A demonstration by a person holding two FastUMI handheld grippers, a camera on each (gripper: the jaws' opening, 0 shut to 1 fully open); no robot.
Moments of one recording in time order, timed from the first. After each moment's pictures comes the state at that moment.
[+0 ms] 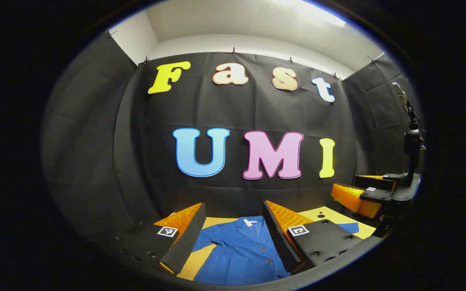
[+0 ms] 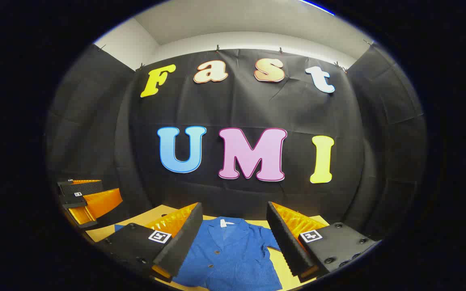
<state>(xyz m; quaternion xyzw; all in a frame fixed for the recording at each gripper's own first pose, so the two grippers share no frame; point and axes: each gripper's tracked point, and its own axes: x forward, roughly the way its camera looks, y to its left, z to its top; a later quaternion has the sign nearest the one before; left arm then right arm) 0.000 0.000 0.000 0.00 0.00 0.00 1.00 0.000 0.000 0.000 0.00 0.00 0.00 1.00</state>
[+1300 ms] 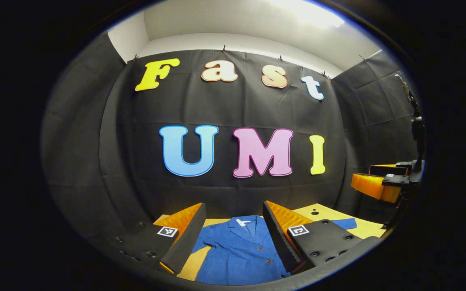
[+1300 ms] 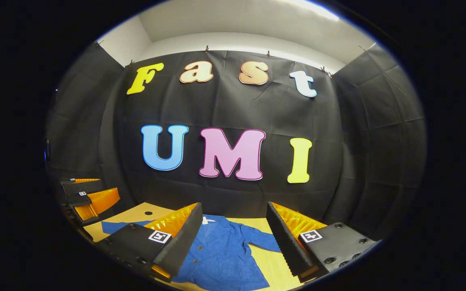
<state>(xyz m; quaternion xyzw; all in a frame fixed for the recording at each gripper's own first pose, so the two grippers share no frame) 0.023 -0.001 -0.020 0.01 0.01 -0.05 1.00 -0.029 -0.028 0.000 -0.01 0.00 -0.06 1.00</state>
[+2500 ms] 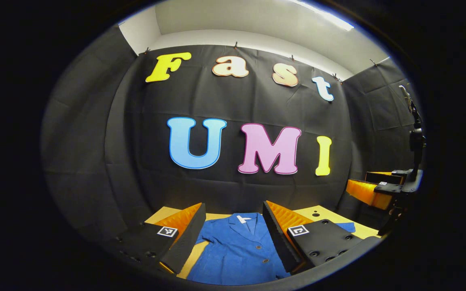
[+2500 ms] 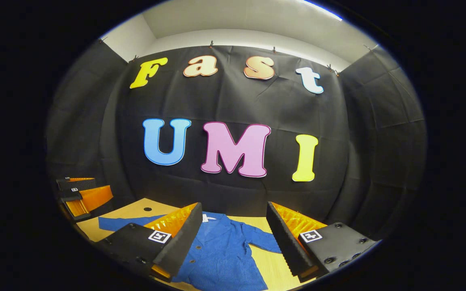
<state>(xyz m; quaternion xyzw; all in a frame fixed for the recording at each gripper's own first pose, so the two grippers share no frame) 0.026 0.014 -0.038 -0.02 0.02 -0.01 1.00 0.003 -0.024 -0.016 -0.02 0.01 -0.04 1.00</state>
